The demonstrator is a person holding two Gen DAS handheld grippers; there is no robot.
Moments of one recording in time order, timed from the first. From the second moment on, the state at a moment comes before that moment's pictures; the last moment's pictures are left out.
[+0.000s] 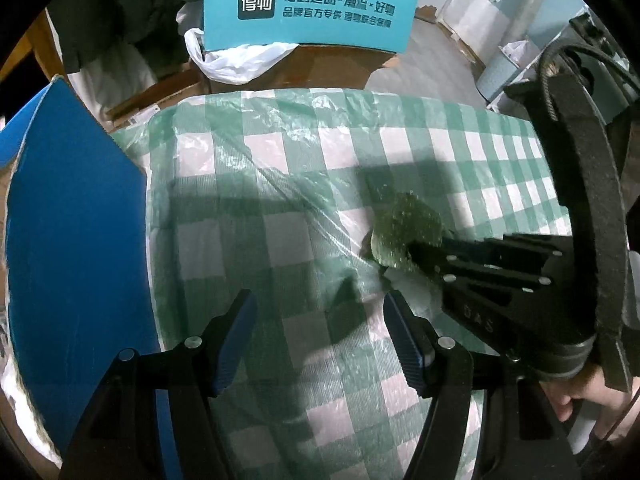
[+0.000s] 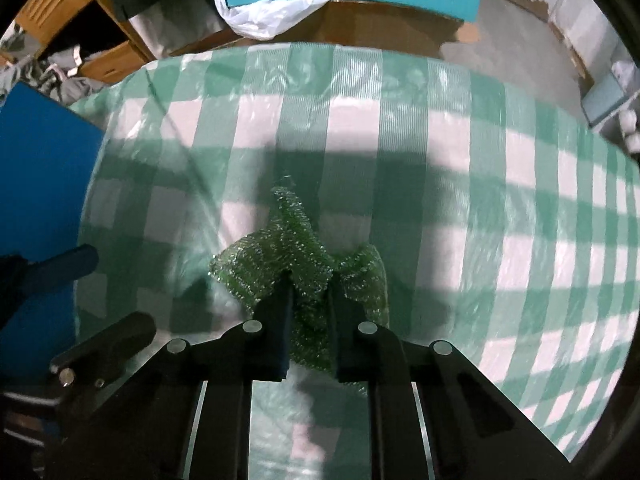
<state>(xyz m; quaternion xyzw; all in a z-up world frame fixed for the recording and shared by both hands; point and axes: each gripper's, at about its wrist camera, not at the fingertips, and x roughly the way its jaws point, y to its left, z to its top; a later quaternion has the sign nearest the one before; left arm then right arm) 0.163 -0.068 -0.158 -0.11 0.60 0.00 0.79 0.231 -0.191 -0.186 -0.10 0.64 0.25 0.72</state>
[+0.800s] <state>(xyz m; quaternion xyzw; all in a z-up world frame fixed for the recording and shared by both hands) 0.174 -0.124 -0.170 -0.13 0.61 -0.02 0.78 0.222 -0.279 -0.167 -0.04 0.63 0.22 0.75</state>
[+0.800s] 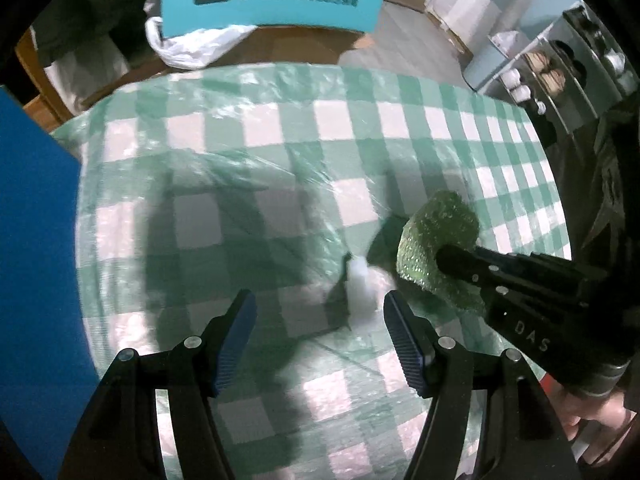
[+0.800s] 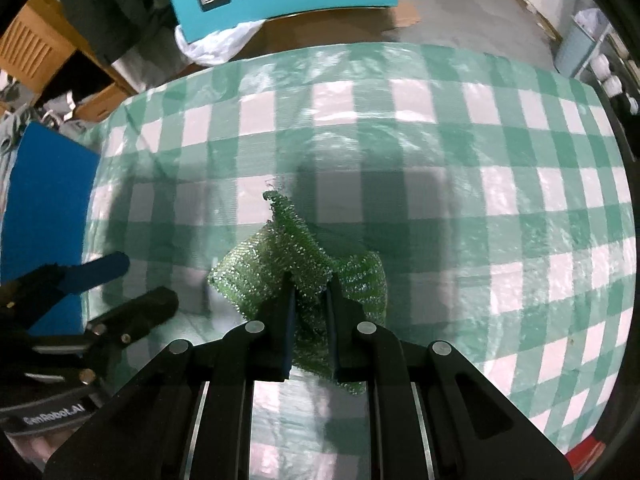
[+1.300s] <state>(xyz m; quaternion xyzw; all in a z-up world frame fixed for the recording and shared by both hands) 0.185 -0.154 -0.196 -0.13 0.62 -0.02 0.77 0.225 -0.322 -0.168 -0.02 0.62 0.20 0.76</state>
